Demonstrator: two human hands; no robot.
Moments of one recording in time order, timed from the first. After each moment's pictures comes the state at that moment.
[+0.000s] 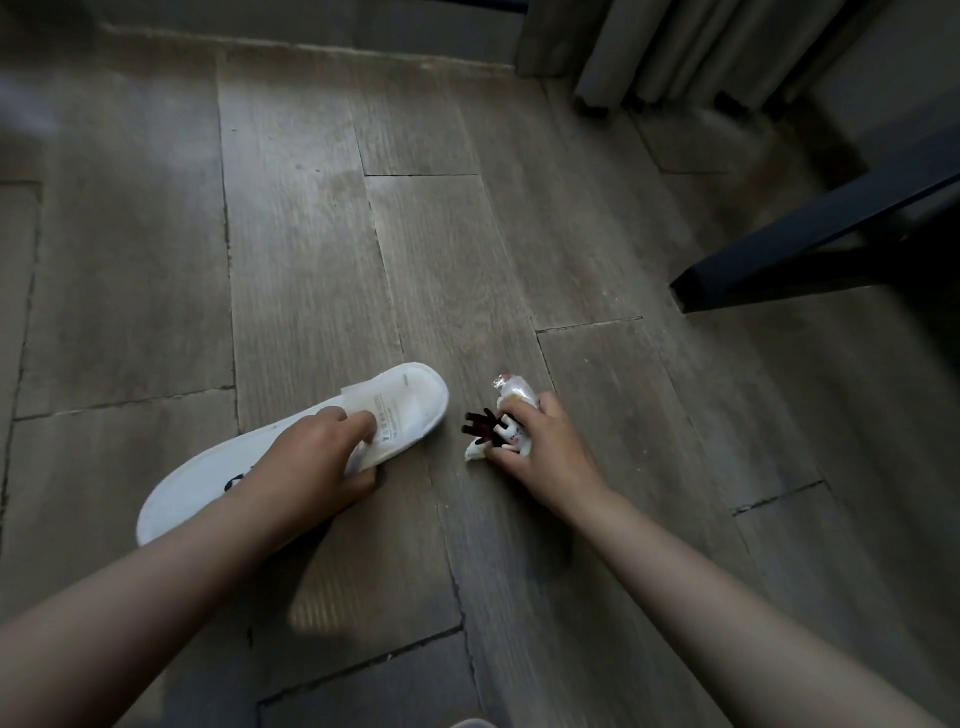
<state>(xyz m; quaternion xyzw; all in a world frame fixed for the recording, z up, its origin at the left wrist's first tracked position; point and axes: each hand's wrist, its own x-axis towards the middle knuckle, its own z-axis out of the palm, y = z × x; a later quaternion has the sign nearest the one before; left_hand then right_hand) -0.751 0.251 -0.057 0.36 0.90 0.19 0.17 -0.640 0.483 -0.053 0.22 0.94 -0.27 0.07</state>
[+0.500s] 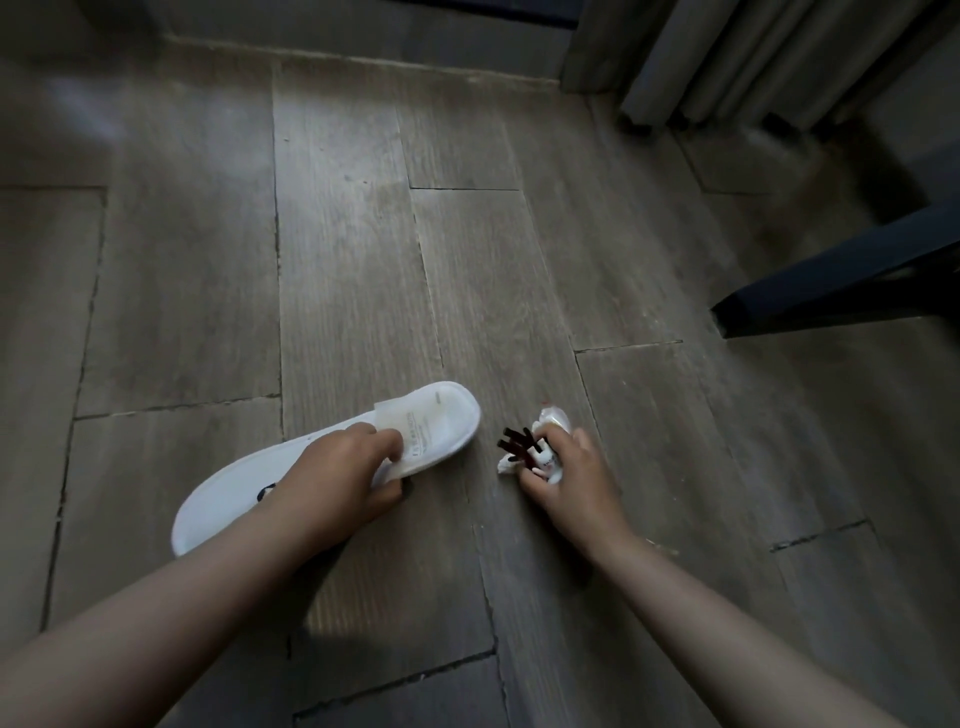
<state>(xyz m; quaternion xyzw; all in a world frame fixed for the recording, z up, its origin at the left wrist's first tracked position) -0.757 0.240 -0.049 0.35 0.90 0.19 0.19 -0.637 0.468 -0.067 0.26 0.92 -0.28 0.02</state>
